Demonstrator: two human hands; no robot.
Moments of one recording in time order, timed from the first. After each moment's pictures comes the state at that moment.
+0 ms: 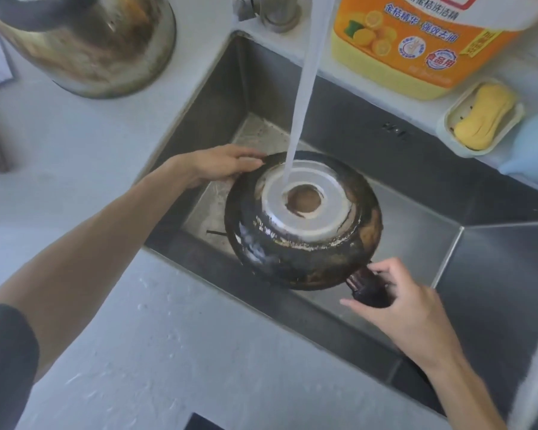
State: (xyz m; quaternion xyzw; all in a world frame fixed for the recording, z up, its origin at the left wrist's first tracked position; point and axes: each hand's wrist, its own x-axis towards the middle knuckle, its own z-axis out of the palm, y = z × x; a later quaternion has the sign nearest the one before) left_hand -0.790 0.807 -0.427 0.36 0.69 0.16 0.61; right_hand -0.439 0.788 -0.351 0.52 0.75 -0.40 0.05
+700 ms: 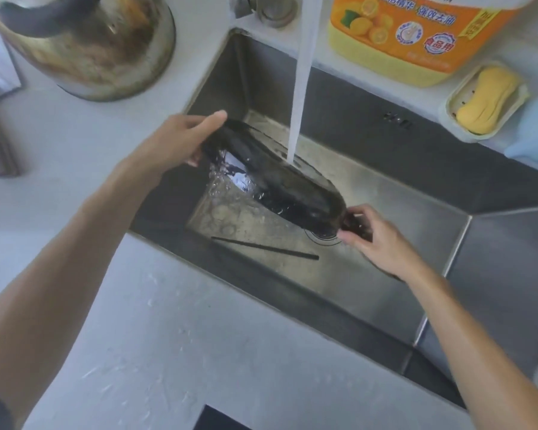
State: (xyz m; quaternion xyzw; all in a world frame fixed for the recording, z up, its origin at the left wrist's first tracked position) left_hand -0.803 0.776 -0.357 0.32 0.79 0.28 0.44; right_hand -0.467 0.849 -0.435 0.44 0.75 -0.49 0.05
